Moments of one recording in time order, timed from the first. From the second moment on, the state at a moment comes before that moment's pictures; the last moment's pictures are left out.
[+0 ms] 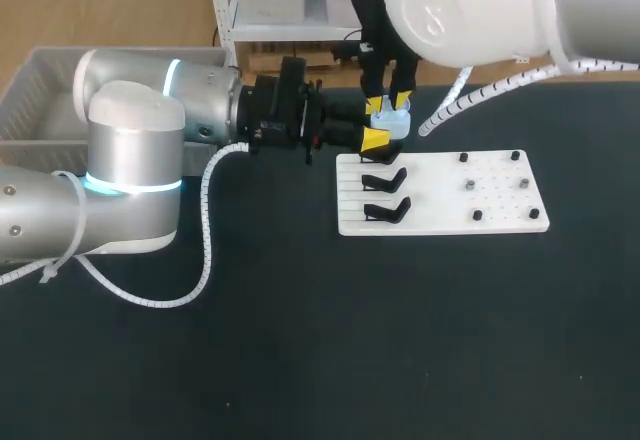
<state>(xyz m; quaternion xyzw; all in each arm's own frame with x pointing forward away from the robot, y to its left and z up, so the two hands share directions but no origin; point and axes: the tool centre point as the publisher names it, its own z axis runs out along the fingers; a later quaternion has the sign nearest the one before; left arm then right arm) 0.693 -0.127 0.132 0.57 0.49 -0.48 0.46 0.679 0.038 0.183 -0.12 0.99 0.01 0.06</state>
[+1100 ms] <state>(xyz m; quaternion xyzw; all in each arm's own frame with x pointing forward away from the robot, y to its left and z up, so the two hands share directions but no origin) 0.693 -0.127 0.132 0.57 0.49 -0.48 0.46 0.688 0.043 0.176 -0.11 0.99 0.02 0.05</state>
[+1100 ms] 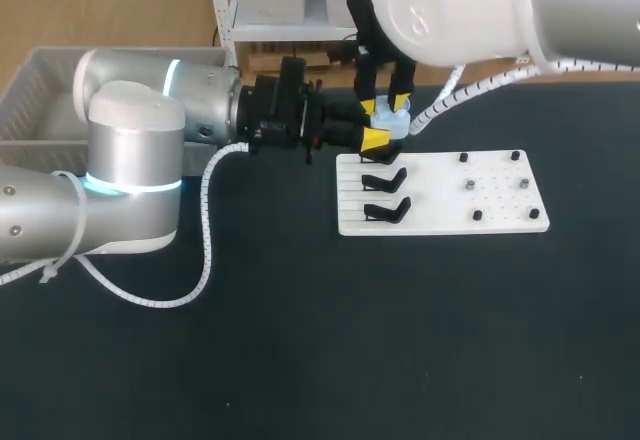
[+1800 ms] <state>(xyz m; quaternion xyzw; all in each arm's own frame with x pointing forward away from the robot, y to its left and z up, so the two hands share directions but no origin) 0.693 -0.127 0.132 0.57 0.49 -0.48 0.46 0.738 -0.001 0.199 0.11 0.98 0.05 0.14</state>
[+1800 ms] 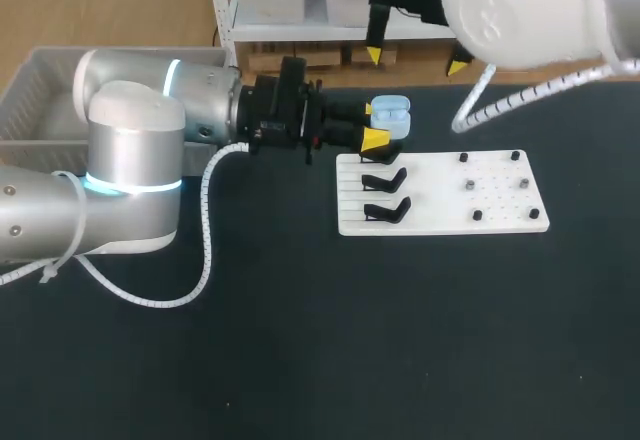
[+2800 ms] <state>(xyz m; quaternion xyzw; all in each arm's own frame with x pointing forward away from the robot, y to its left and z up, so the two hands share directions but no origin) 0.693 -0.127 0.132 0.57 0.49 -0.48 0.46 0.710 -0.019 0.167 0.14 0.98 0.00 0.12</state>
